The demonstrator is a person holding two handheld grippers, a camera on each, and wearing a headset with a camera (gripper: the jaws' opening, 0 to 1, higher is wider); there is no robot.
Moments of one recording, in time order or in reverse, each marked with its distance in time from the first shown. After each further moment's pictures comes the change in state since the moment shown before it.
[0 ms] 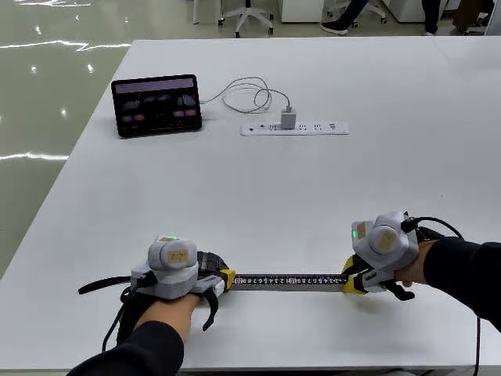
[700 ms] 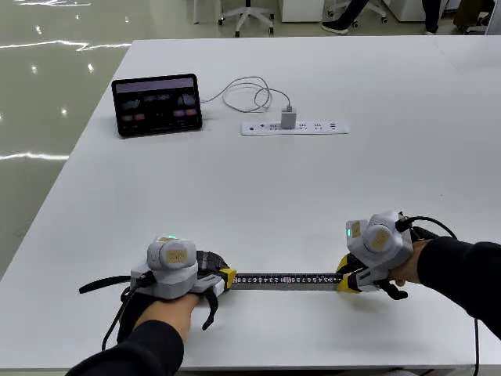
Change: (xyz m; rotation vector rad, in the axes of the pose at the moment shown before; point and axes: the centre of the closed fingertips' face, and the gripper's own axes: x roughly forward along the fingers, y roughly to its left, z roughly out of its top) left arm 0.000 0.000 0.000 -0.006 -0.006 -0.007; right arm 0.006 0.001 0.009 0.003 -0.018 -0.001
